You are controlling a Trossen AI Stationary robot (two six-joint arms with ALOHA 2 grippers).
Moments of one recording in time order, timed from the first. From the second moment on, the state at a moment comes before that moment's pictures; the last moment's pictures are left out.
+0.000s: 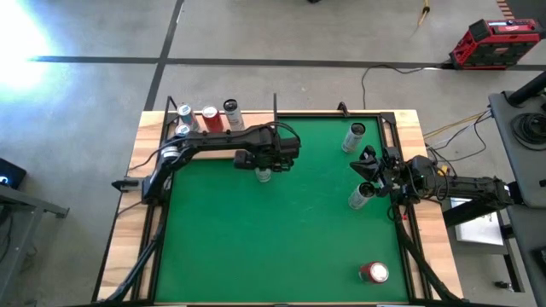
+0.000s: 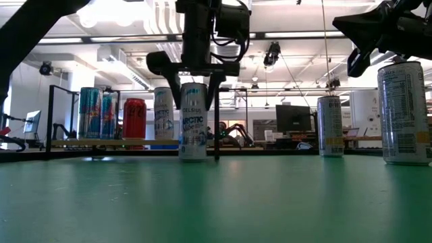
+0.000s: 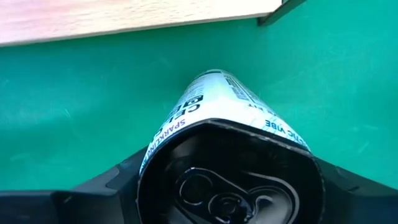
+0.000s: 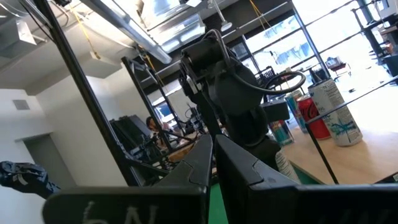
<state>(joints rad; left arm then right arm) 0.16 2.12 1.97 -1.40 -0.12 -1.35 -0.17 0.24 0.02 0.53 -0.10 0.52</state>
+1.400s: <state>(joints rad) -0.15 1.10 1.22 -1.39 -0.62 -1.22 -0.18 0.24 0.02 0.53 -0.10 0.52</state>
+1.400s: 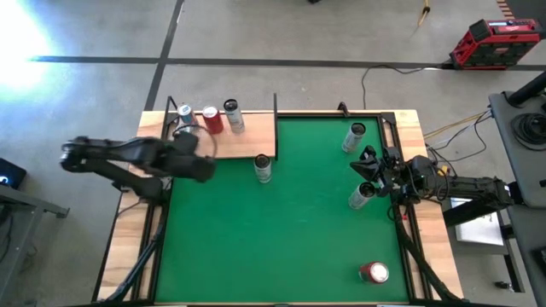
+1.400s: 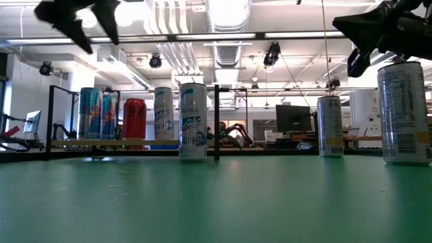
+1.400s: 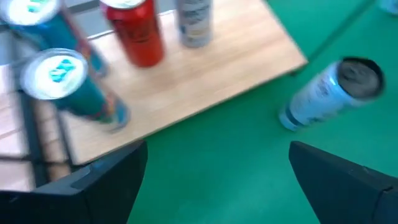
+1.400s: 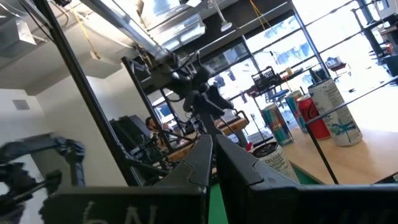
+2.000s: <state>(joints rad) -0.21 0.45 0.21 0.09 -0.58 -0.13 -0.18 0.24 0.02 0.53 -0.10 0.52</state>
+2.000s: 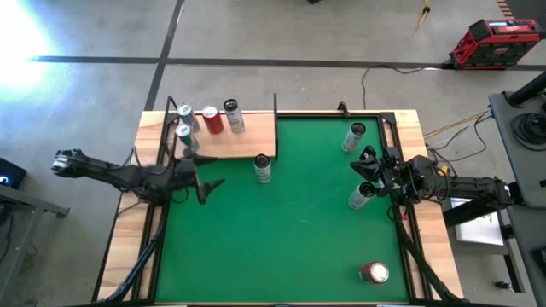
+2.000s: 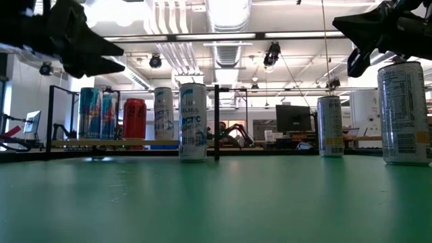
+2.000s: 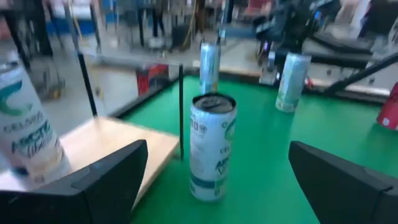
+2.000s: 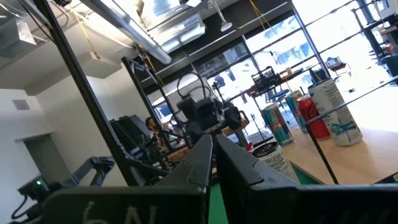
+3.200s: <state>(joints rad) -0.21 0.49 0.05 0.37 -0.56 -0.03 -0.18 0.24 0.02 0.53 -0.10 0.52</state>
